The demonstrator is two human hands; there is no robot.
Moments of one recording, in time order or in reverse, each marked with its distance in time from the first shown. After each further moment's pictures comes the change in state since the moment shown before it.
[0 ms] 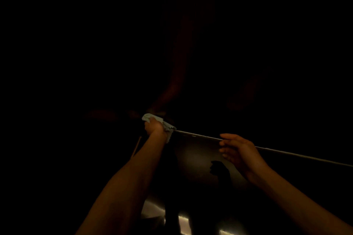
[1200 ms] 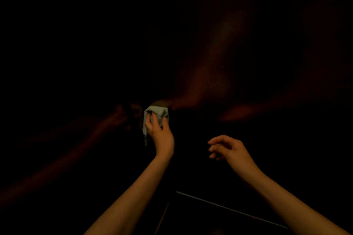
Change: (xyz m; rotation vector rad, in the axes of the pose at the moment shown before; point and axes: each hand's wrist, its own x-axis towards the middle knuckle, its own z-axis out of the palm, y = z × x) left_hand -0.193 0.192 -0.036 0.091 -0.170 1.013; right_hand -0.090 -0.180 0.087 -0.234 -0.347 -0.592
